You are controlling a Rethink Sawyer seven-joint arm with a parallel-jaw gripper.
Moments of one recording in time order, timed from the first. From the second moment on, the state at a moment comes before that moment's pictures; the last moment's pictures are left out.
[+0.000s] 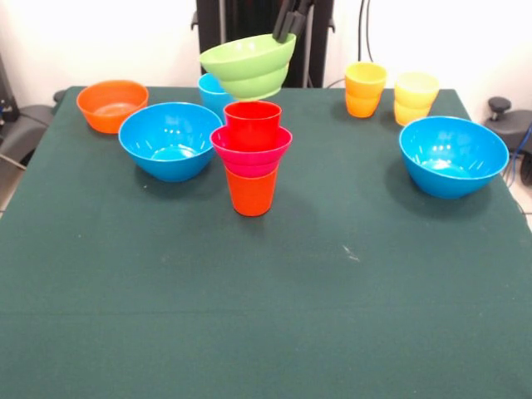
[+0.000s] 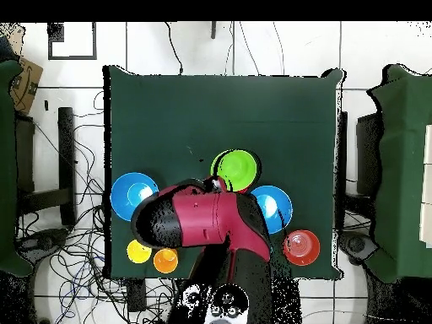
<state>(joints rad) 0.03 -0.91 -0.21 1.75 -0.32 0.54 1.48</state>
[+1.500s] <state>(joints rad) 0.03 -0.84 -0.23 1.73 -0.32 0.48 1.48</state>
